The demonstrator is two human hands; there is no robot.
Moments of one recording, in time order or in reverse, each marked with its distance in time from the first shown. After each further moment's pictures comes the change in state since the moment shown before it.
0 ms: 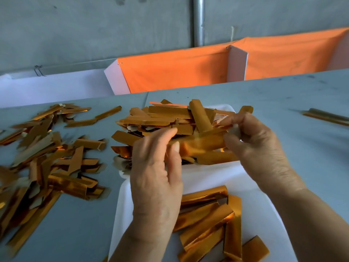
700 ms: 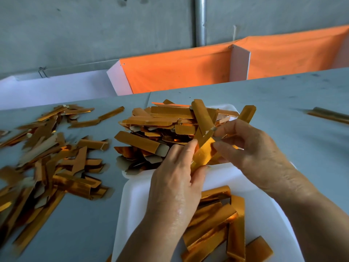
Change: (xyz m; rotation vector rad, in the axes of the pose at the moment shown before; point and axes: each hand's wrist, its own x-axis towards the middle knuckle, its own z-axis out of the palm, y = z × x) left_hand -0.009 -0.002 0.014 0.115 -0.426 0.007; right_hand -0.006 -0.019 -0.002 -0.133 -0.208 0.098
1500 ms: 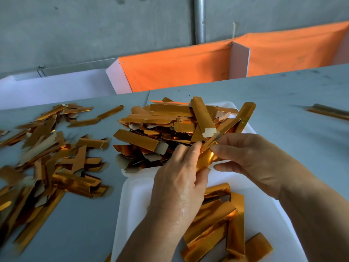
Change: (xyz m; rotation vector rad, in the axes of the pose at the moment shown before) left_hand -0.001 0.001 0.004 -0.004 -0.043 0.045; right_hand -0.001 0.001 -0.003 0.287 -0.238 0.311
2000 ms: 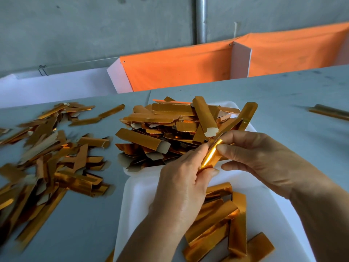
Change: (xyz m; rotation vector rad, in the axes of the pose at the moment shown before) left_hand -0.004 0.004 -0.005 -0.273 -0.013 -0.027; right_hand -0.001 0.006 -0.012 -0.064 -0.111 -0.149
